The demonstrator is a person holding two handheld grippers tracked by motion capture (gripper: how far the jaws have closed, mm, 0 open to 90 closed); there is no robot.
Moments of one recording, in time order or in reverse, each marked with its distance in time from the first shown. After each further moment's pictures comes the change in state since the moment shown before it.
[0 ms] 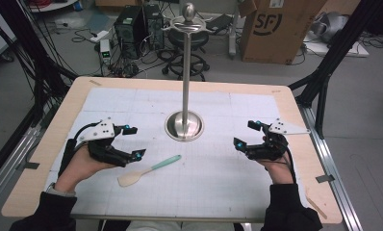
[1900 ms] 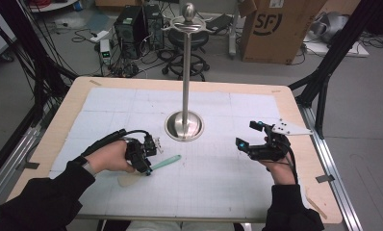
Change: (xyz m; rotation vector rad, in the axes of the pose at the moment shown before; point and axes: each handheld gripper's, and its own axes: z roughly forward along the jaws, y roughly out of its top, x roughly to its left) left arm -0.010 -0.002 0.096 0.965 -0.120 0.061; right arm -0.003 -0.001 -0.006 -0.018 0.004 0.006
